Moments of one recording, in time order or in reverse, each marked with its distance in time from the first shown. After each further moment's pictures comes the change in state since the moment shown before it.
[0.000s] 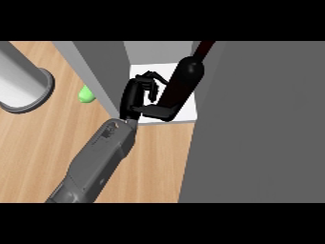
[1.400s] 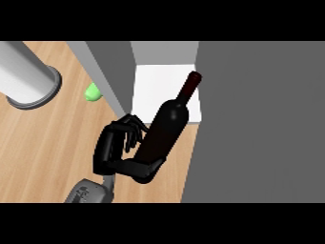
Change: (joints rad) left arm 0.577 -0.001 -0.028 -0.645 -0.246 -0.101 0.094; right arm -0.069 -0.010 0.057 -0.009 0.042 -0.083 0.112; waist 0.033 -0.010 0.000
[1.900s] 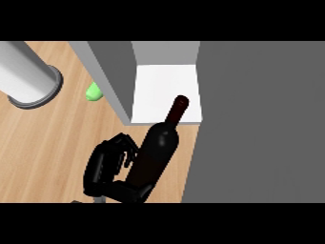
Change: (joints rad) left arm 0.167 0.001 0.008 -0.072 0.034 -0.154 -0.070; right arm -0.038 0.015 -0.007 0.002 0.006 -0.006 0.031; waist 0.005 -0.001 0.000
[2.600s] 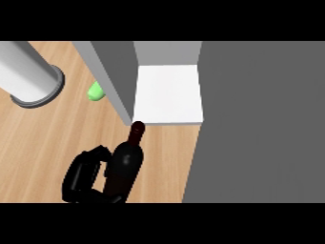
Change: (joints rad) left arm 0.039 0.011 0.259 0.202 -0.038 -0.378 -0.137; right arm -0.069 0.035 0.027 0.000 0.013 -0.018 0.092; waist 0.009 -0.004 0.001
